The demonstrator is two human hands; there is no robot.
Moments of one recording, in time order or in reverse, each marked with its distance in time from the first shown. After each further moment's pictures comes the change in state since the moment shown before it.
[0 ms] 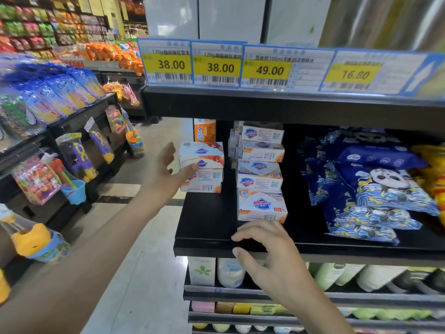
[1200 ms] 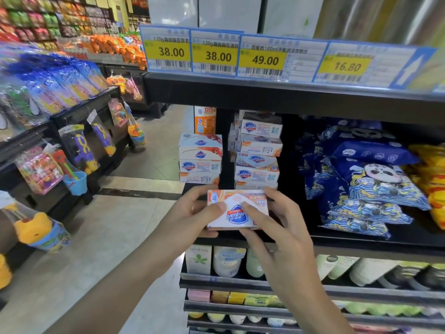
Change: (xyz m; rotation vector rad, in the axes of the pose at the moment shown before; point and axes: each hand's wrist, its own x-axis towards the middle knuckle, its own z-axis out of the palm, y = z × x) left_hand -0.109 0.011 0.024 -0.249 -0.298 -0.201; right_hand -0.011 -0.011 -0.013 -0.047 0.348 -0.262
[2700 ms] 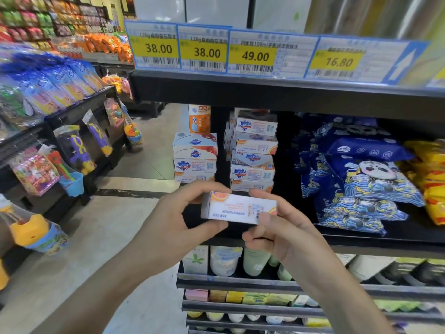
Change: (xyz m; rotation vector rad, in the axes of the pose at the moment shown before) left_hand -0.014 0.007 -0.014 0.388 -0.071 0.544; right_hand 0.026 -0.013 -0.039 1.068 -0.283 0.788
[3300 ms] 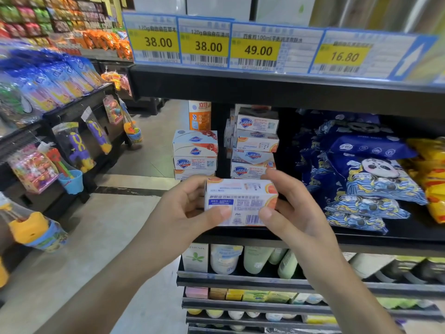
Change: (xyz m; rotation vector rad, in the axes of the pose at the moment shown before) left_hand 0.004 0.000 0.007 -0.364 -0.019 -0.260; right_hand -0.002 -0.006 0.002 -0.323 0.032 -0.338
